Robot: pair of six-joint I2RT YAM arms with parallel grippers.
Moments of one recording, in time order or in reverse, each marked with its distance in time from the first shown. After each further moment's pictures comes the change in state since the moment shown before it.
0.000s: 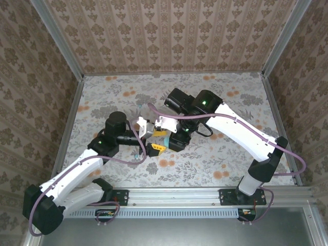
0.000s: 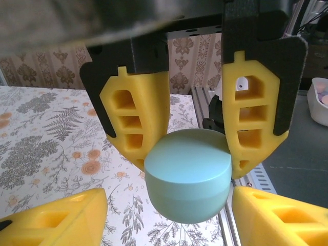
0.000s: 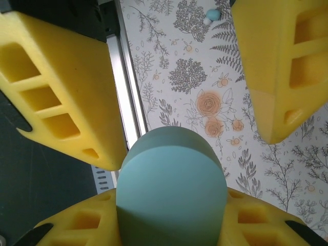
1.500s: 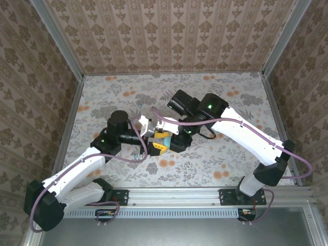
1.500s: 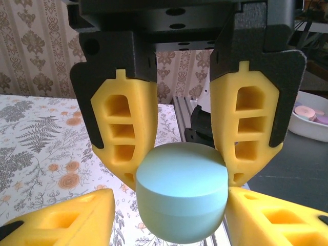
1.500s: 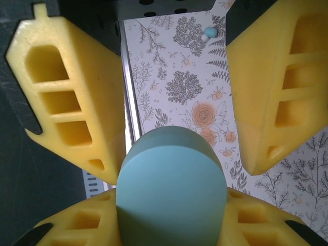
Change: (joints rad) left arm -0.018 0.042 0.005 0.071 0.069 -0.076; right arm 0.017 -0.069 -0.074 0.080 0.013 -0.027
